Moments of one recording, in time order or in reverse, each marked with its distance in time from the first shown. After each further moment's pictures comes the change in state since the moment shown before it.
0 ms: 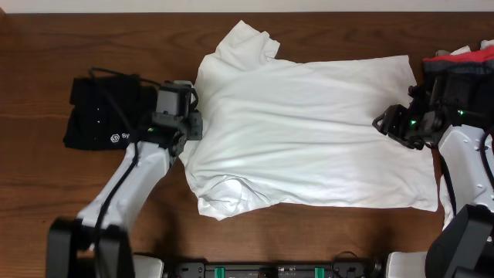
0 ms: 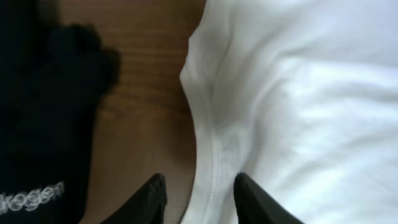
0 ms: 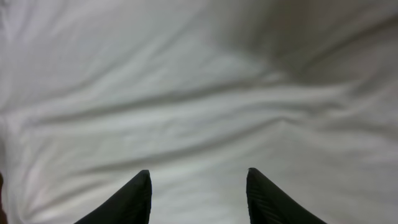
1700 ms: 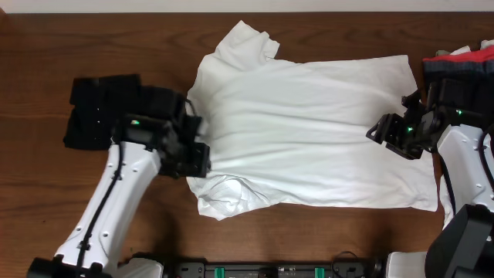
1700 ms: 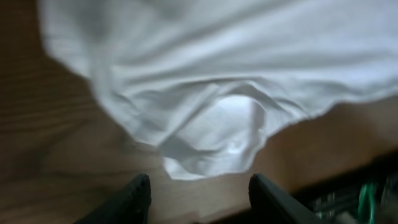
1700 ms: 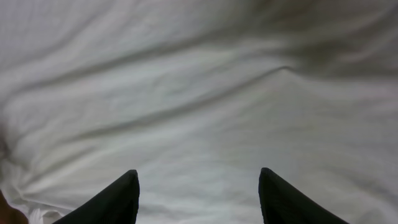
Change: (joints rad) left arm -0.054 -0.123 0.208 -0.824 0.387 0.093; right arm 0.009 0.001 0.000 -0.121 0.002 -0.029
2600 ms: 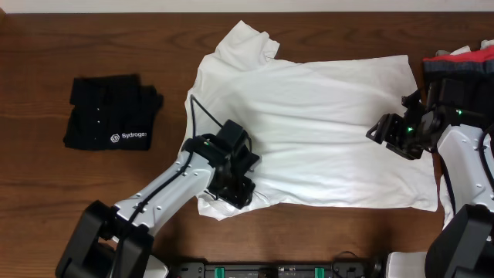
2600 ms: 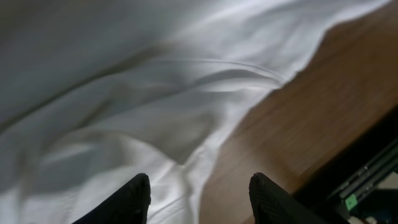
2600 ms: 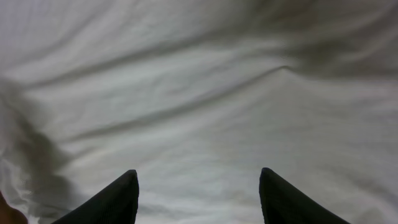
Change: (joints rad) left arm -0.334 0.174 -0.216 0.320 0.104 0.063; right arm 0.000 0.000 0.000 -0.001 0.002 0.000
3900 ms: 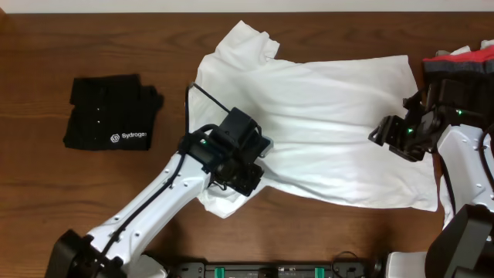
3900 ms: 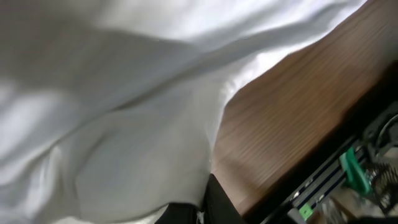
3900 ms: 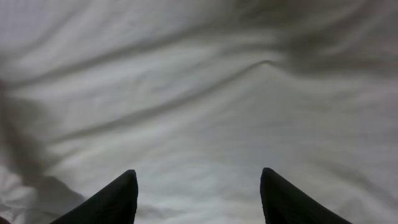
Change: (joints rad) left arm -0.037 -0.111 0.157 -0.061 -0.023 -0.068; right arm 0.000 0.000 0.000 -0.019 0.052 0.000
